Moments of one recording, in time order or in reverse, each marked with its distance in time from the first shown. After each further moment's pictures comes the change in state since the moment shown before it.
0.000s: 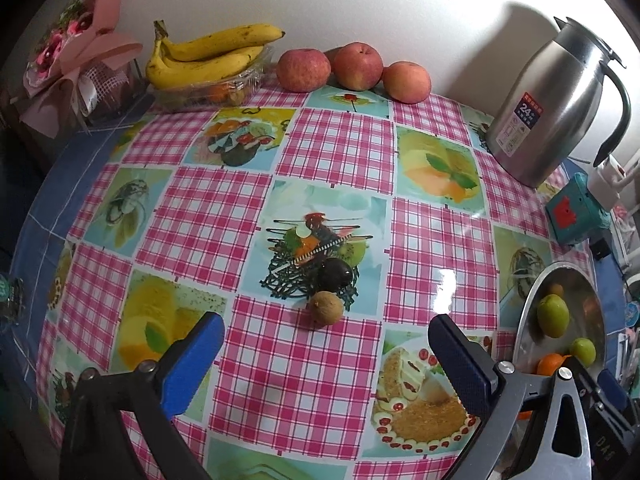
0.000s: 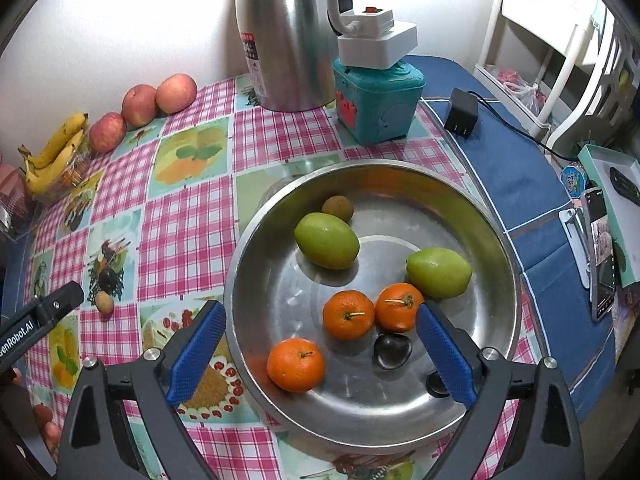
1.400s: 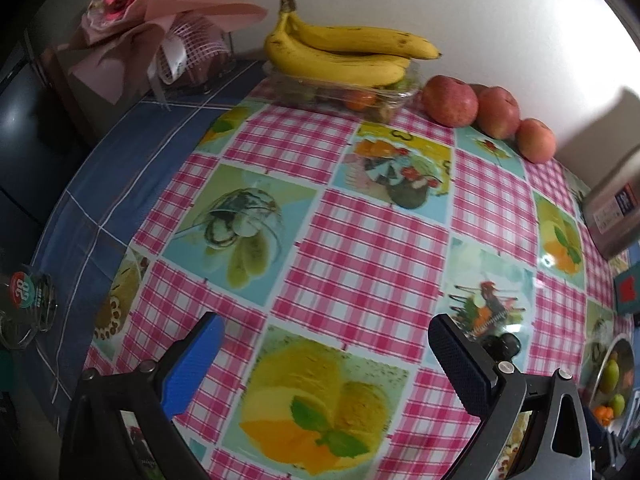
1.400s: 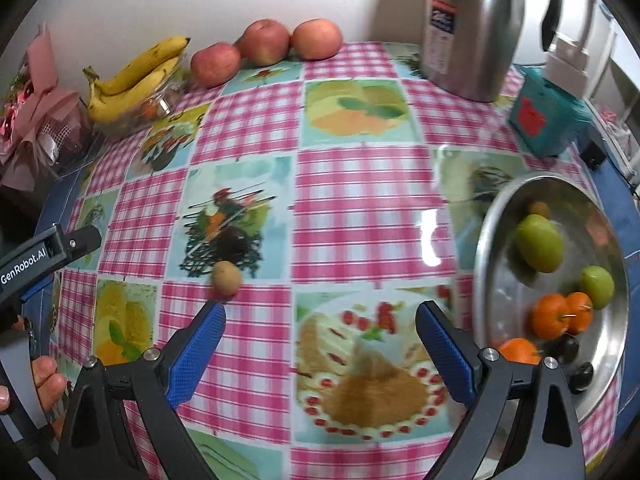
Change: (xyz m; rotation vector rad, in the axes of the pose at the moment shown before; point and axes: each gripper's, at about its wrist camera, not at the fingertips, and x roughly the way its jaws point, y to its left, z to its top) left arm 0.026 0.149 0.035 -0.171 -0.012 0.101; right arm 0.034 0.156 -0.015 -0.179 0.084 0.164
